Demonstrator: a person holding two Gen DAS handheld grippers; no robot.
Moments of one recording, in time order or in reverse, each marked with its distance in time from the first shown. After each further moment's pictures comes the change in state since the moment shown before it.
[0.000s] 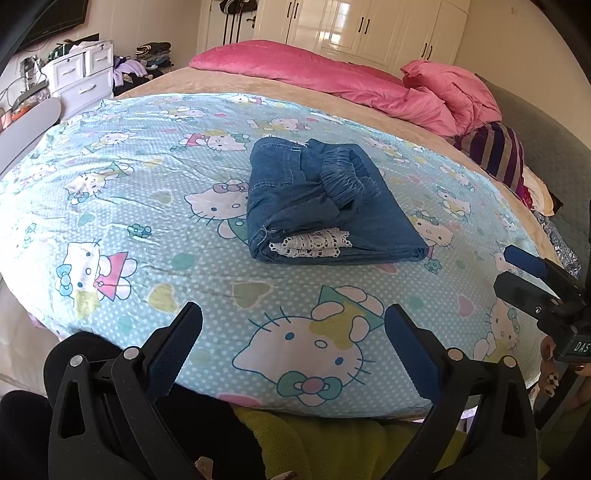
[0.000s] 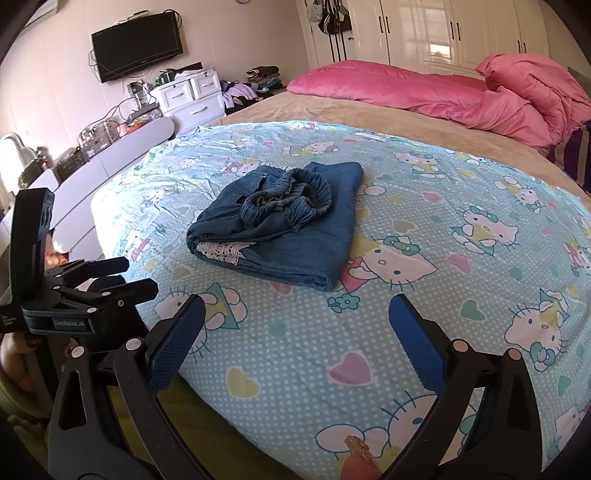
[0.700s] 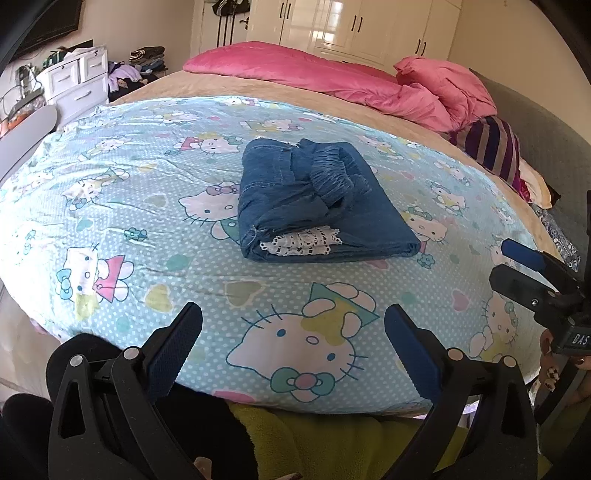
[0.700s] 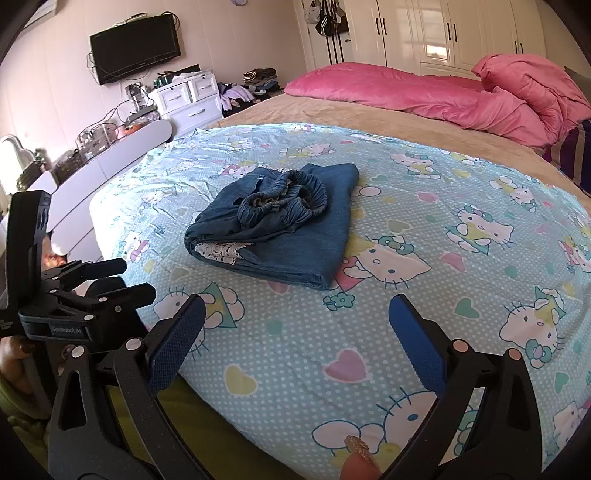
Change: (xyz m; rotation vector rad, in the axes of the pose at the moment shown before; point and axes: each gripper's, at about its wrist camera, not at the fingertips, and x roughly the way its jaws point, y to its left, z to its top) left arm -0.003 -0.008 -0.001 0.031 -0.001 -0.003; right arm -0.005 -0.003 -0.001 0.009 -0.006 -0.009
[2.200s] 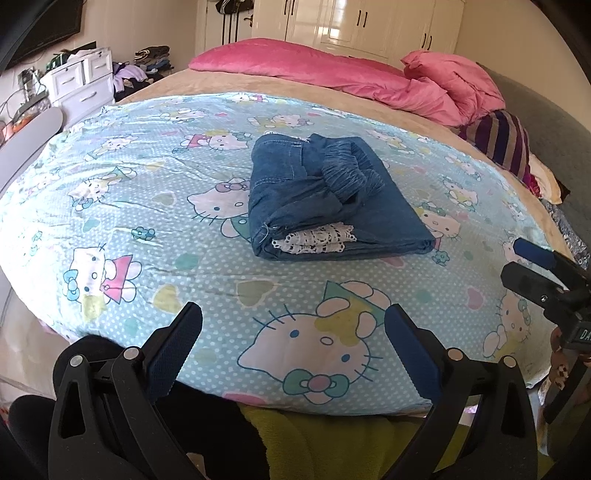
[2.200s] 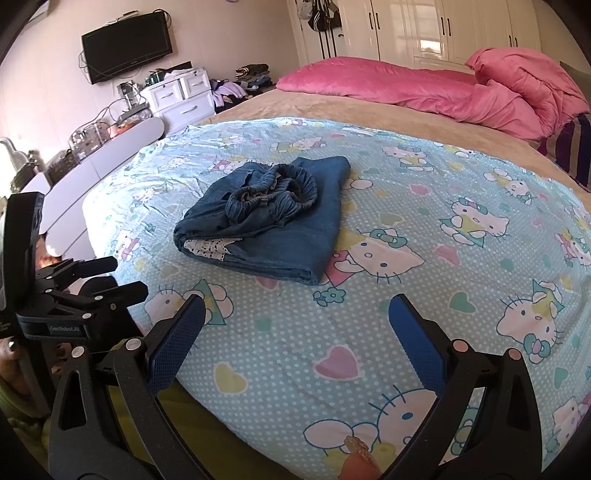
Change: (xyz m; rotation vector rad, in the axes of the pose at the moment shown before) left arm 0.006 0.007 0.003 -0.001 0.007 0.028; right arm 0.006 -0.005 -0.002 0.019 0.017 -0.026
